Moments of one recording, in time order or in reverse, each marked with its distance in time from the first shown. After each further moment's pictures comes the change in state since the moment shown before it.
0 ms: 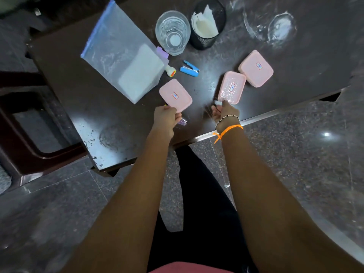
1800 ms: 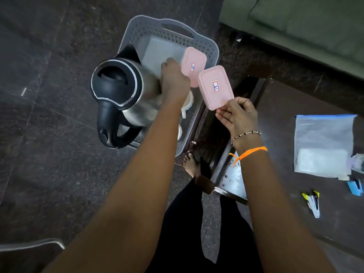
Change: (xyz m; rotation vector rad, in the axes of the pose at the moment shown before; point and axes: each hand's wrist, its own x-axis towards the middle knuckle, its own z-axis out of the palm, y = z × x) left_hand 0.039 0.134 -0.565 0.219 0.703 0.506; right_hand -0.328 0.313 0.356 -0.645 -0.702 -0.382
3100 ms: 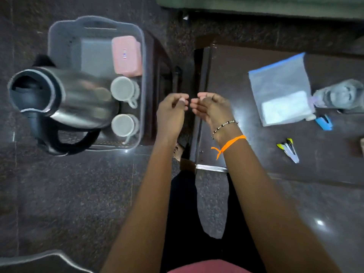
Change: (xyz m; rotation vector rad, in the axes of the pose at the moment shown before) left_hand -0.161 0.015 0.070 -0.425 -0.367 -0.018; right_hand -0.024 0.003 -0.099 0.079 -0.022 0.088
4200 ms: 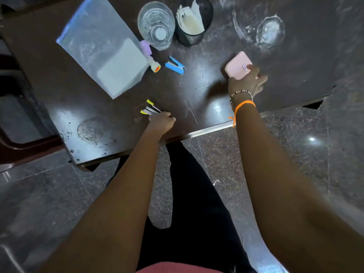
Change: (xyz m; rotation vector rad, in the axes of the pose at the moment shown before) left_hand -0.121 -0.106 0.419 1.035 -0.638 -0.370; right_hand 0.044 -0.011 -0.545 -0.532 0.947 0.086
